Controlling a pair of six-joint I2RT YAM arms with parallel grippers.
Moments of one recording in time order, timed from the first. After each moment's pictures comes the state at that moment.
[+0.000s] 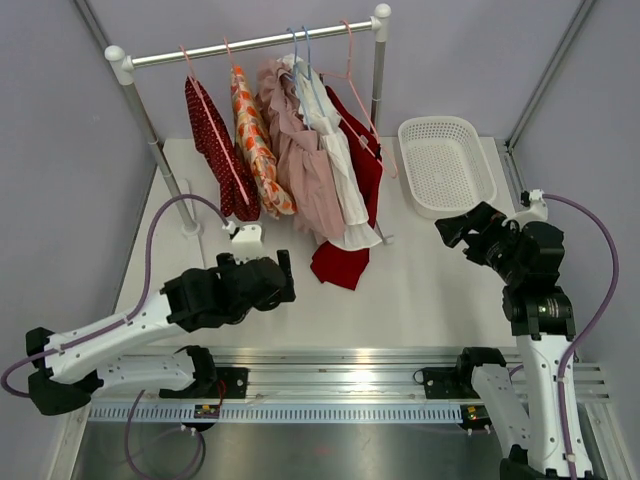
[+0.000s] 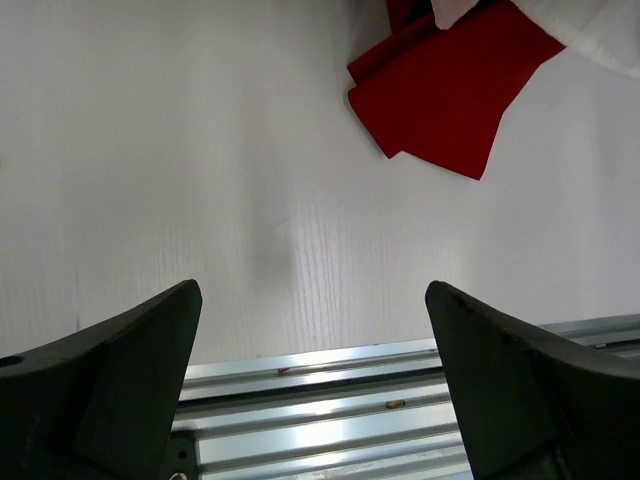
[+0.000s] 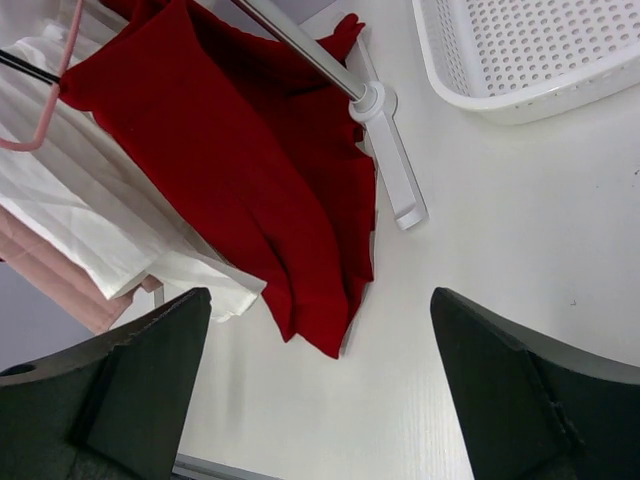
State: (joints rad) left arm -1.13 0.95 0.98 -0.97 -0.63 -0.96; right arm -0.04 0.63 0.90 -0.57 -0.29 0.60
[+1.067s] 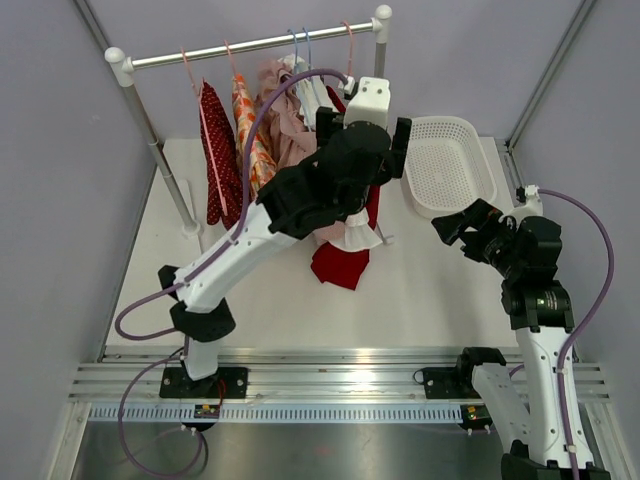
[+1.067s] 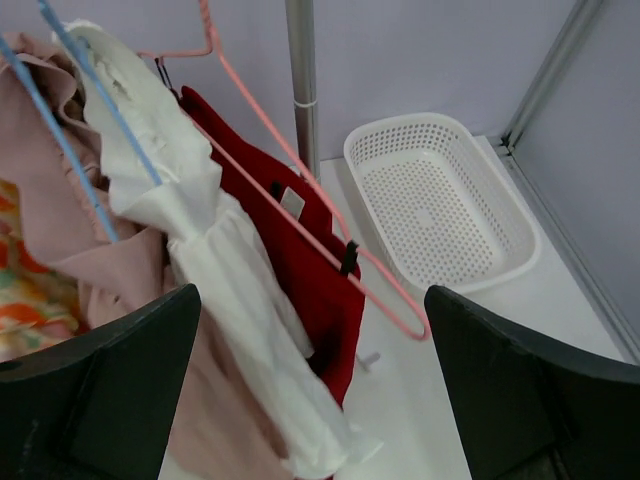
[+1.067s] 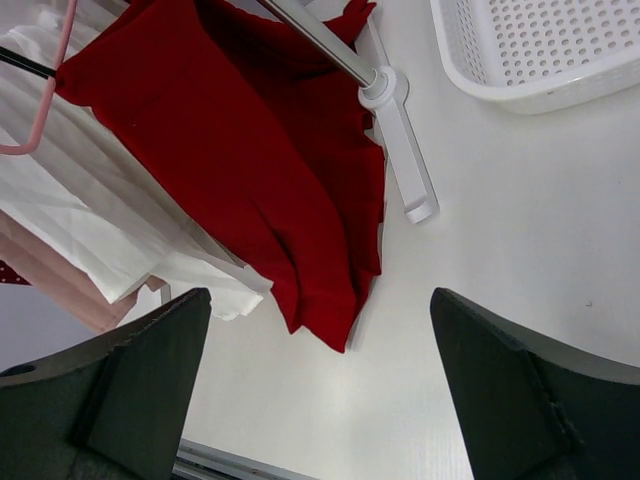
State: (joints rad) left arm -1.13 1.87 2.48 -0.88 -0.86 -0.26; right arm -0.04 0.69 0.89 -0.54 -0.33 0.60
